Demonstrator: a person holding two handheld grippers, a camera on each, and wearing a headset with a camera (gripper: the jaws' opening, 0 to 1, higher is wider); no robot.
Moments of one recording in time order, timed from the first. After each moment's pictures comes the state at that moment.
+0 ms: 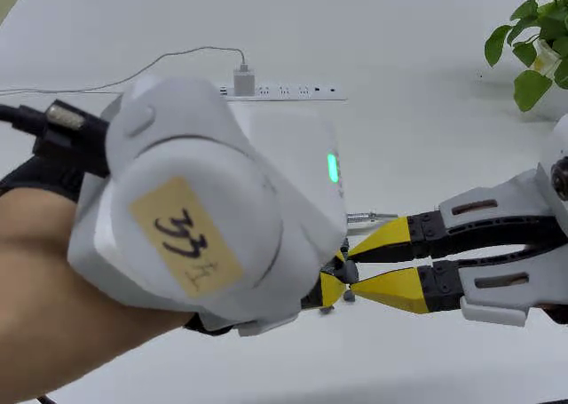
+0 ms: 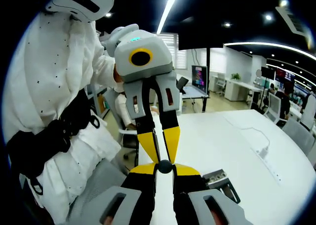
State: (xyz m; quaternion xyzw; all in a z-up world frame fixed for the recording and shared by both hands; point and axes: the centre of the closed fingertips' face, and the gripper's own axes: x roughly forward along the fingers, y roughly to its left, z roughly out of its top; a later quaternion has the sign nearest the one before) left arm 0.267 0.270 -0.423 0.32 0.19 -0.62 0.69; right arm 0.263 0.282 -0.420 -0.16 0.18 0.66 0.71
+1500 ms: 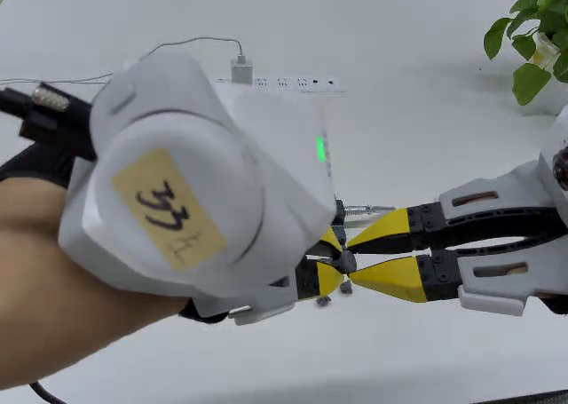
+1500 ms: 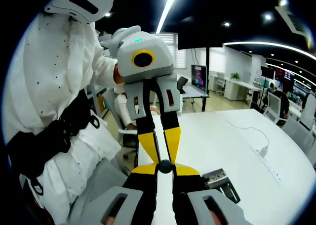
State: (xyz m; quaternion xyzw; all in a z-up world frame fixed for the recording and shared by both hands) left arm 0.267 0.270 -0.424 0.30 0.19 -0.63 0.69; right arm 0.262 0.282 -0.419 -0.16 0.18 0.66 0.71
